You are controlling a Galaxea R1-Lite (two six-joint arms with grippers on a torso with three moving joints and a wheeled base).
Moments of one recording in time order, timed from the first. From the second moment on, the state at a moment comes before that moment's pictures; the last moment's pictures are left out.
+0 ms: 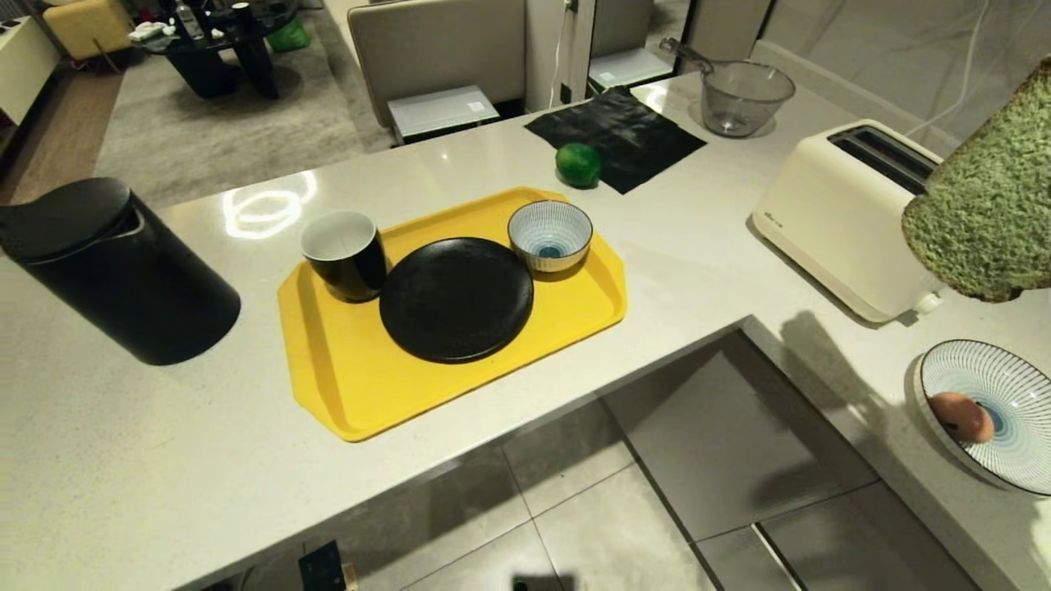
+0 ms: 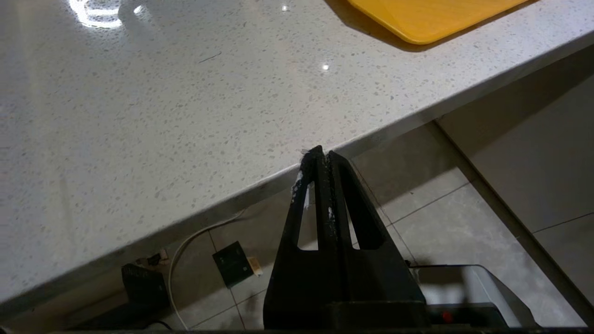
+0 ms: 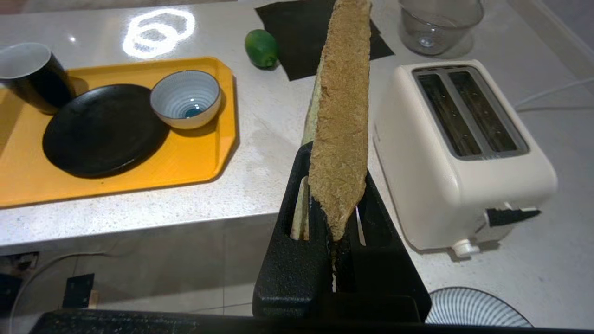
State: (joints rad) left arm 0.00 0.00 0.00 0.00 0.00 0.01; right arm 0.03 0.94 -0.91 -0.16 0.23 -0.05
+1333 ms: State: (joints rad) left arm 0.00 0.00 0.00 0.00 0.00 0.01; right arm 0.03 0.97 -0.92 -0.19 0.34 -0.14
